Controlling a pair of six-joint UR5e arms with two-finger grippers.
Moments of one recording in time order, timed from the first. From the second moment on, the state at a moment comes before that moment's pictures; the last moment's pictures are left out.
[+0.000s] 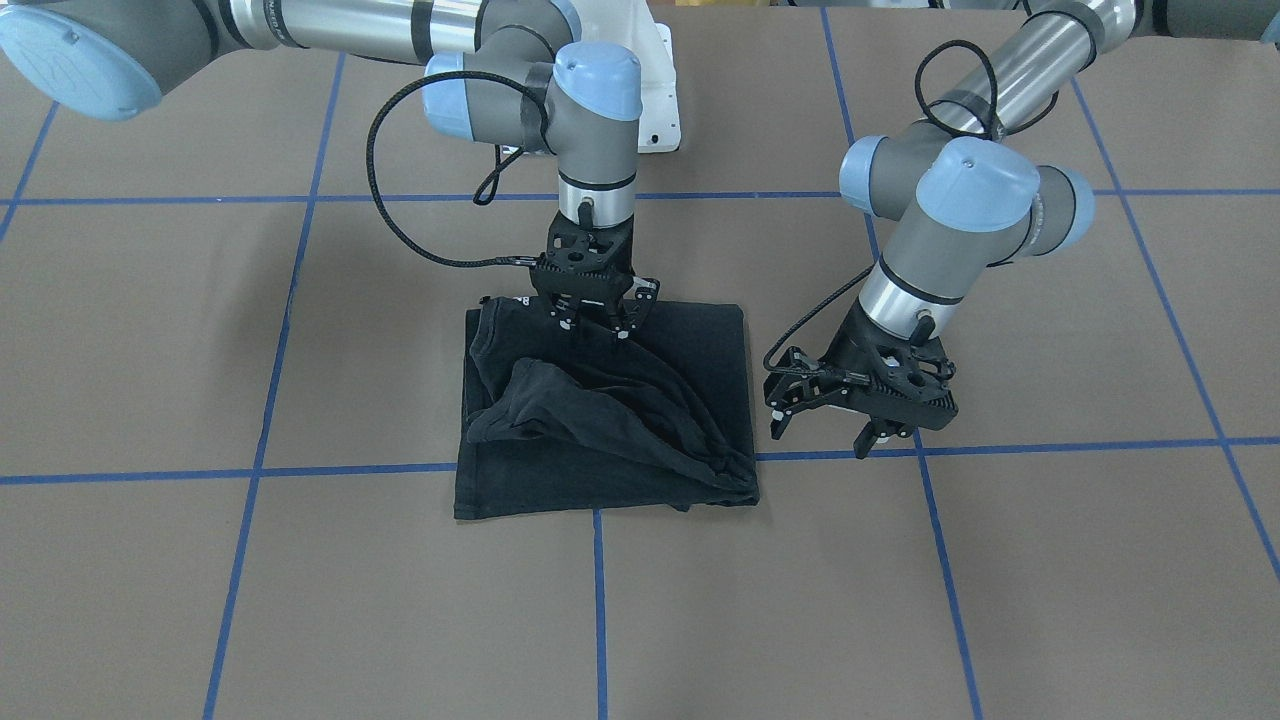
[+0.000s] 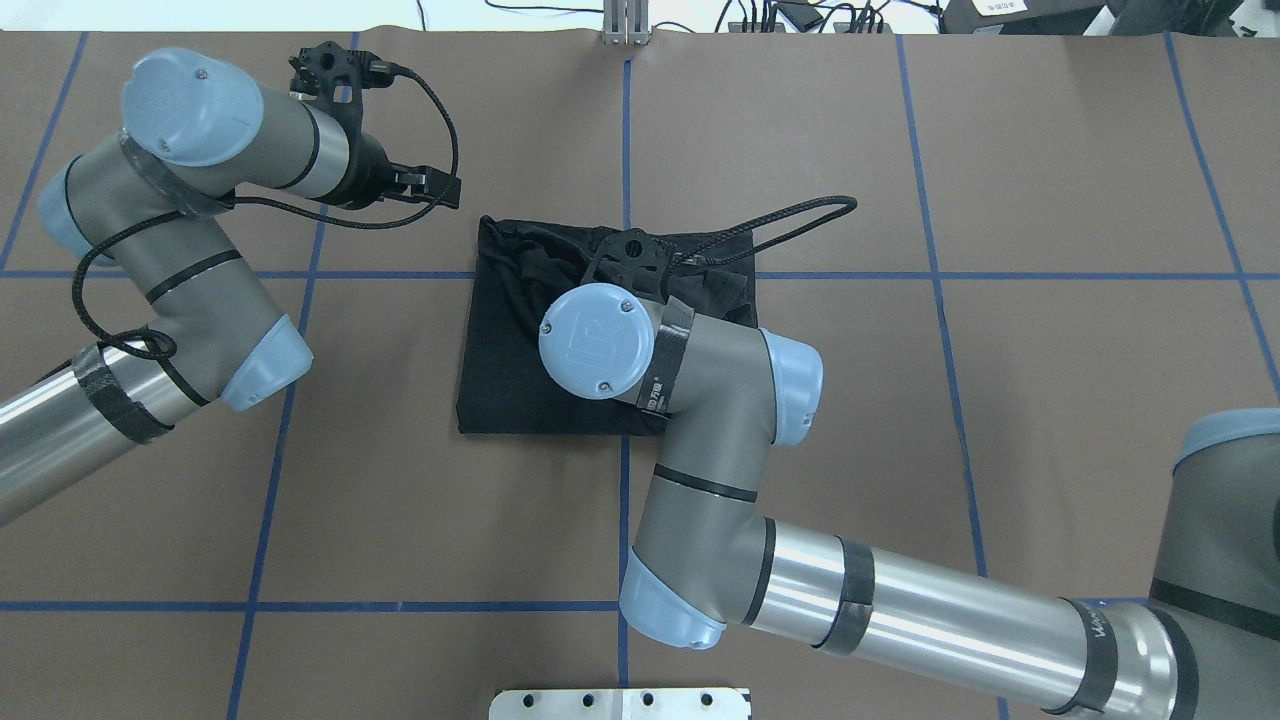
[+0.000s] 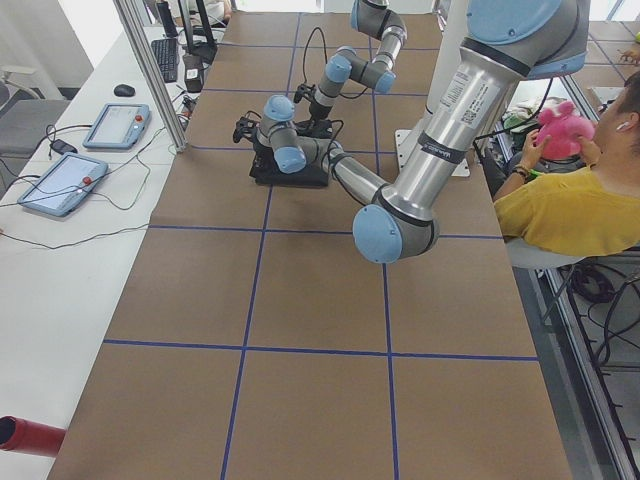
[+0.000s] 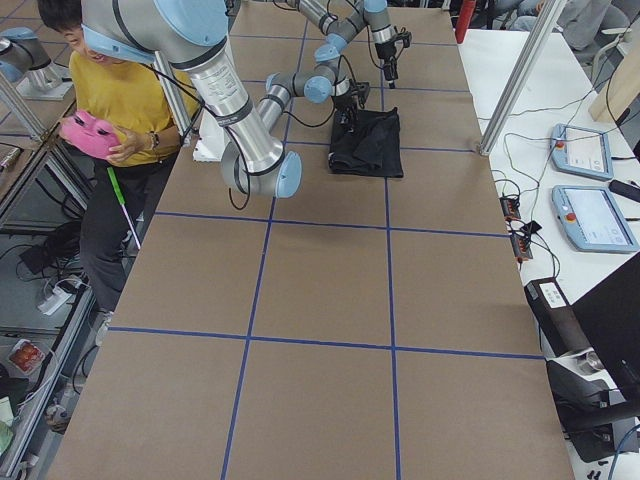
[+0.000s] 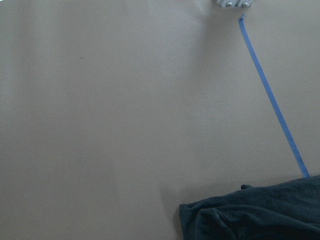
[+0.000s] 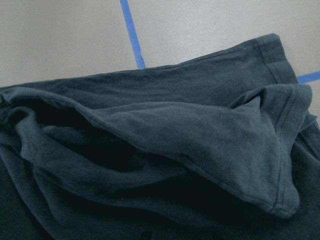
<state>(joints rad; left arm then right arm) -0.82 -2.12 -1.52 -2.14 -1.90 -0.94 0.40 -0.71 1.49 -1.56 1.46 1.54</state>
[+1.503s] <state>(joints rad) -0.82 -2.11 -1.54 -2.14 -1.90 -0.94 0.68 -0.47 0.91 -1.24 1.50 1.24</state>
